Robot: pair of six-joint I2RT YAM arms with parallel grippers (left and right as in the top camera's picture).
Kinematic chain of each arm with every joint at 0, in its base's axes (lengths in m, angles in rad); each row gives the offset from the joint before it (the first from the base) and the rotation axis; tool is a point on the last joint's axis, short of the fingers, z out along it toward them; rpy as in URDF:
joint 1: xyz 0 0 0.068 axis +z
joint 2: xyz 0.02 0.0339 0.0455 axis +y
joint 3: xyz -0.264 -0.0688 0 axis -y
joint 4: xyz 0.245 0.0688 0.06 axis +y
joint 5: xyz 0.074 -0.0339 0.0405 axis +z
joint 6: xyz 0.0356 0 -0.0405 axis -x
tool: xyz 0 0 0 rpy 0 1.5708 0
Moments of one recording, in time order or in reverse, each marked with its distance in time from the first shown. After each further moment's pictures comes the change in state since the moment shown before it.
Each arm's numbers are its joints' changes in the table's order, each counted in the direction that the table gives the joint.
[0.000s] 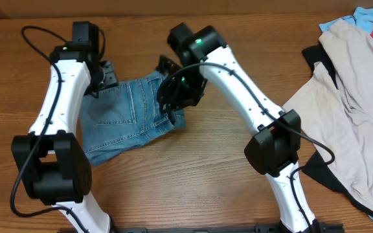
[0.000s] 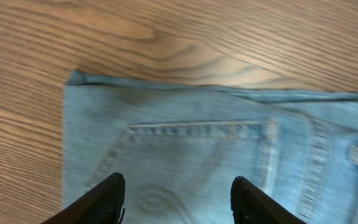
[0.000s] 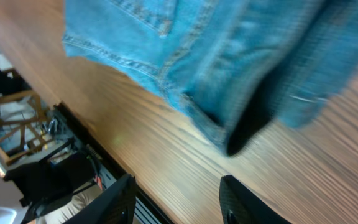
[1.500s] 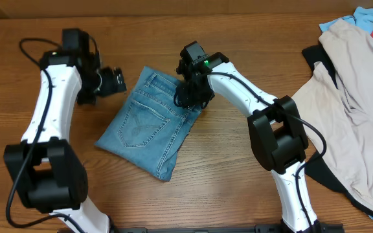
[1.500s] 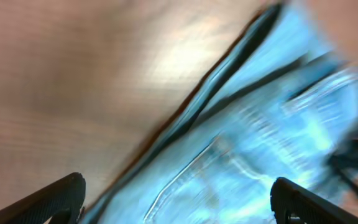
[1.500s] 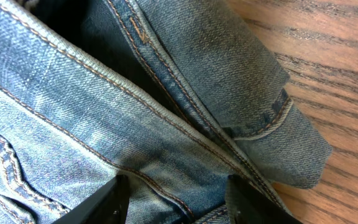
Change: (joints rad) left arm 0.038 -0.058 -0.048 0.039 -0.267 -0.104; right arm -0.087 -0.016 -0.494 -0.635 -0.335 -0.110
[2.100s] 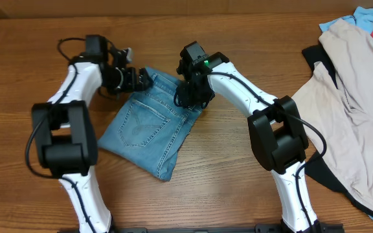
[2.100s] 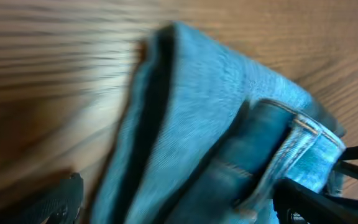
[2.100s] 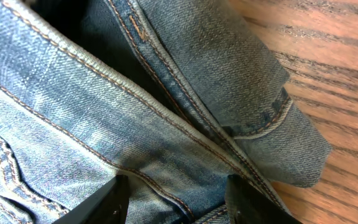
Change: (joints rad) left arm -0.056 0.309 0.001 -0.326 -0.360 -0.214; right arm 0.000 0.000 0.000 0.008 -0.007 0.000
